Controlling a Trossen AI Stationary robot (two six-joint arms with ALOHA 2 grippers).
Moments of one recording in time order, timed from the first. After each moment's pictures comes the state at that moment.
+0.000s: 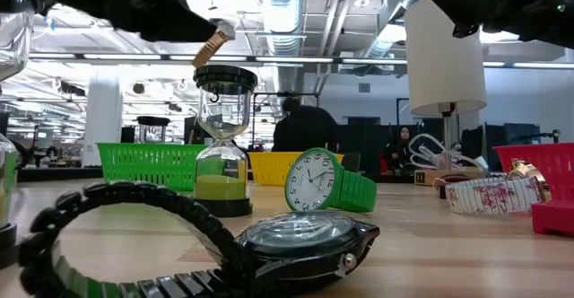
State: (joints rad) left arm -0.26 1.13 0.45 0.46 -0.50 0.27; right arm 0.19 0.70 0.06 0.93 0.17 -0.31
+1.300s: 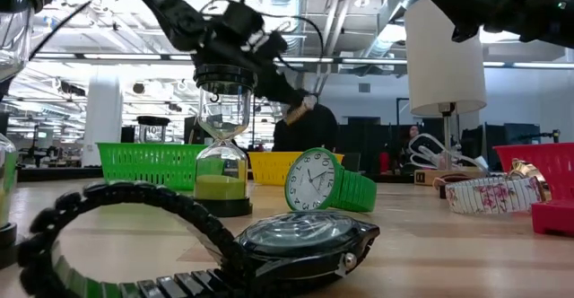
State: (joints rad) left arm 0.44 1.77 1.03 0.29 0.24 0.41; right arm 0.19 0.70 0.06 0.93 0.17 -0.22
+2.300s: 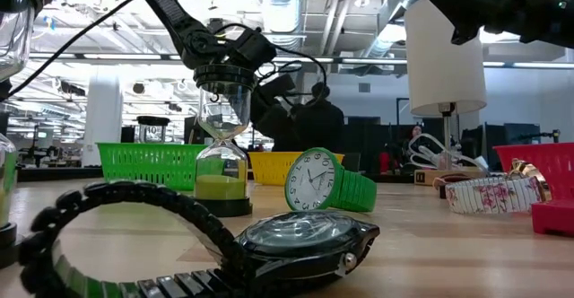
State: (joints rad) left arm 0.44 1.88 1.06 0.20 0.04 0.34; right arm 0.19 0.70 0.06 0.92 0.17 -0.16
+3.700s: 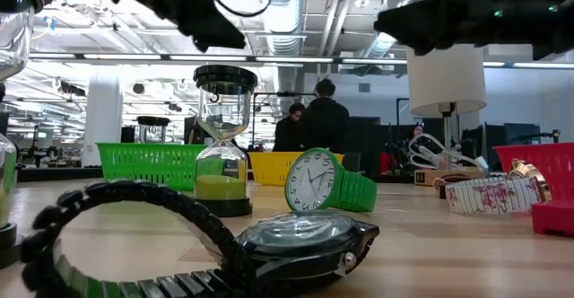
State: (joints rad) left arm 0.23 1.09 0.76 -0.13 0.12 0.10; right arm 0.09 1.10 0.27 0.86 0.18 -0.18
